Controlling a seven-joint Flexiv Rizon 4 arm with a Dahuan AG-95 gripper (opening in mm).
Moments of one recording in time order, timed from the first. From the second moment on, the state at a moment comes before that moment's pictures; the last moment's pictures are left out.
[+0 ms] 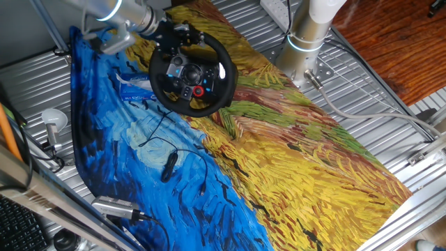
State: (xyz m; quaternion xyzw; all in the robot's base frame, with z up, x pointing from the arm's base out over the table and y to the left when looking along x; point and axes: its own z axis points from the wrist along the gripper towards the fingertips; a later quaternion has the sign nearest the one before) arm 0.388 -0.059 0.242 0.56 -0.77 -0.20 0.25
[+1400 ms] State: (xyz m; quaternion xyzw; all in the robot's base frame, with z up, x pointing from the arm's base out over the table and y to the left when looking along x) arm 0.395 -0.055 0.252 0.54 -0.76 -0.20 0.29
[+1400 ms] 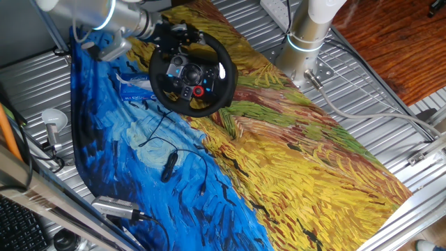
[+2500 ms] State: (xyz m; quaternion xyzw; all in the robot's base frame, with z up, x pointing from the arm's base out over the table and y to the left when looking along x) arm 0.382 -0.054 0.254 0.56 -0.75 -0.20 0.29
